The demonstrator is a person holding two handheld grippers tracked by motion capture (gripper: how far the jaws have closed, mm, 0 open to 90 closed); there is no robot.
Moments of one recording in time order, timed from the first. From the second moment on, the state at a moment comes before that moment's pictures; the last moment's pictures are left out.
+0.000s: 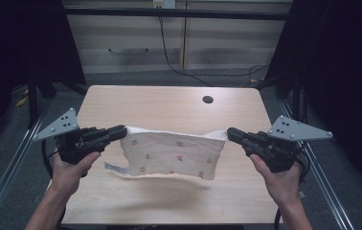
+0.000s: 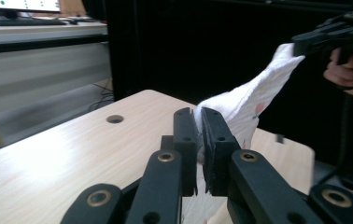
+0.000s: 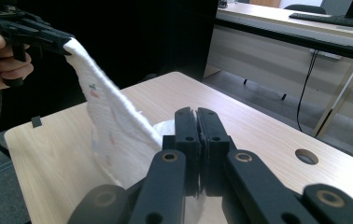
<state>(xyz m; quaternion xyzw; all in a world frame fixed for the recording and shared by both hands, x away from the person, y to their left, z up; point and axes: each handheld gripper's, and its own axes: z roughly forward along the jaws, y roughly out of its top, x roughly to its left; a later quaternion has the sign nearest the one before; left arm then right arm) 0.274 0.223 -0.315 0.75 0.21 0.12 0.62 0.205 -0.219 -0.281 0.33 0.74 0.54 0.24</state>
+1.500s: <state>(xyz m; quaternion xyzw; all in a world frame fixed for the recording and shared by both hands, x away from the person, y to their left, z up) 0.407 0.211 -0.463 0.77 0.40 0.07 0.49 0.385 -0.242 -0.447 0.50 0.72 0.46 0.14</state>
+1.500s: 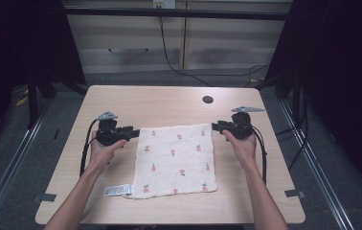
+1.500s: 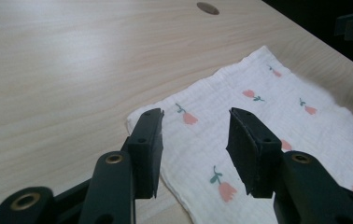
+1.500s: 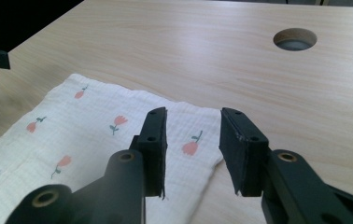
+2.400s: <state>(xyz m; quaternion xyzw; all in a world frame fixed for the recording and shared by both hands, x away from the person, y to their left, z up) 0.369 0.183 -0.504 0.85 0.32 0.01 0.42 0.348 -0.206 -0.491 0.42 0.81 0.40 0.06</state>
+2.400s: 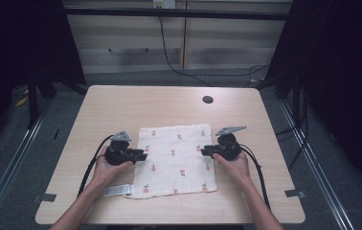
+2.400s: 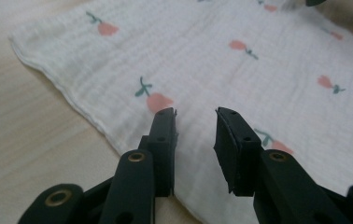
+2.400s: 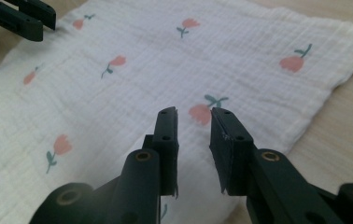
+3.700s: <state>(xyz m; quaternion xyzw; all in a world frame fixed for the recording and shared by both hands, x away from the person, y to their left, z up) 0.317 0.188 -0.502 0.87 0.29 0.01 0.41 0.266 -0.215 -0.497 0.40 0.84 0.37 0.04</state>
